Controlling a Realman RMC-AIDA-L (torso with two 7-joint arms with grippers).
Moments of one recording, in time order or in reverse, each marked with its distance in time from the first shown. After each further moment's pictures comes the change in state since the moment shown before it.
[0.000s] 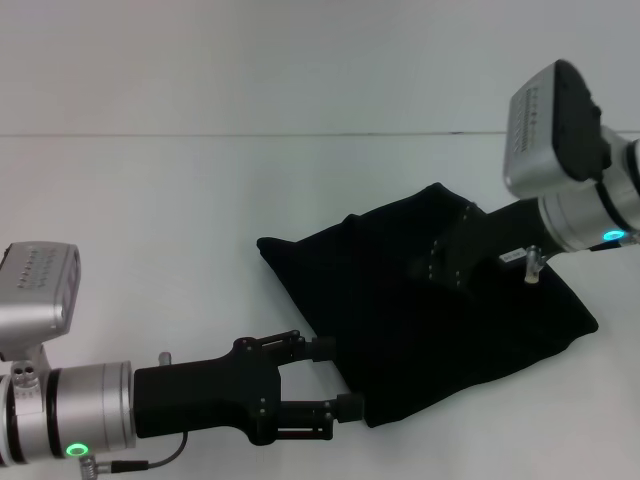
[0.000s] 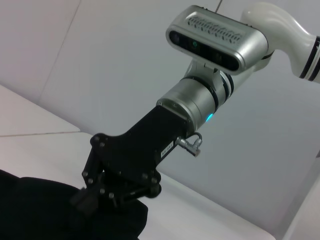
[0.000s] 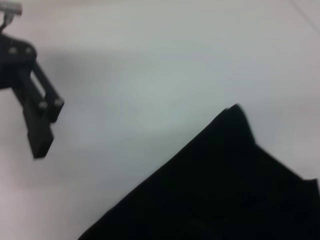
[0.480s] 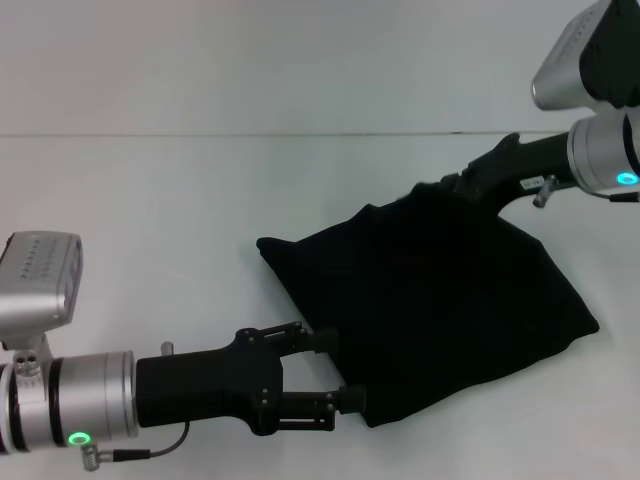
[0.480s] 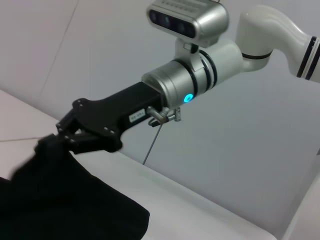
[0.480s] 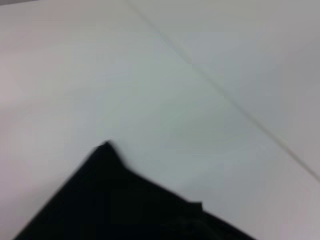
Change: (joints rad) left arm -0.018 0.004 -0.002 0.002 -0.002 -0.001 0.000; right arm 0.007 -0.024 0.095 0.010 0.017 0.190 0.146
